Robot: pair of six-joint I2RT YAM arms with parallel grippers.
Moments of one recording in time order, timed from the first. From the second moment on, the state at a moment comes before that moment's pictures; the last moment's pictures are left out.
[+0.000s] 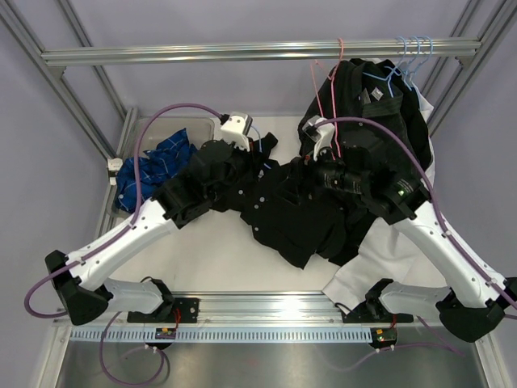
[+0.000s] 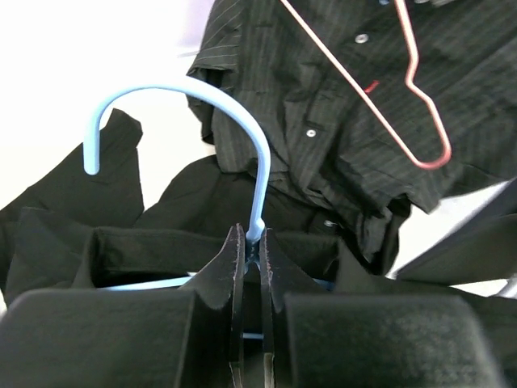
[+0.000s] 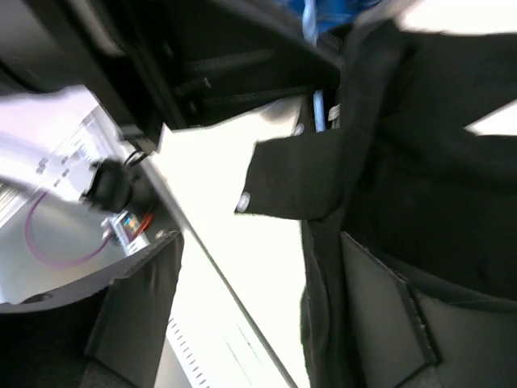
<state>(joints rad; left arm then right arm) -0.86 1.24 1.31 -0.29 -0.25 -0.34 0.69 1.17 1.42 -0.65 -0.37 0.24</state>
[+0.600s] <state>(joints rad) -0.89 1.40 1.33 -0.25 -0.45 -0.38 0.71 1.27 1.53 -0.70 -0.01 0.42</state>
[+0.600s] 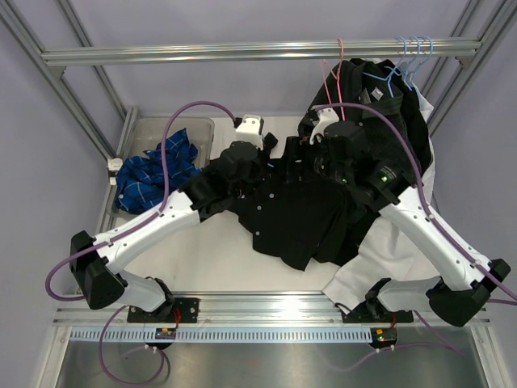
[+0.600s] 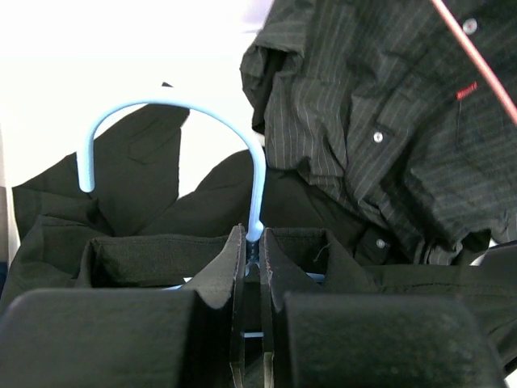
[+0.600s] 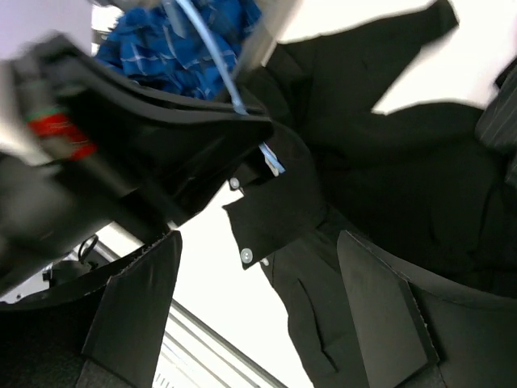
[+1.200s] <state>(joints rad) -0.91 1.41 1.34 -0.25 -0.62 -0.52 0.80 1.39 1.45 -0.64 0.18 0.67</state>
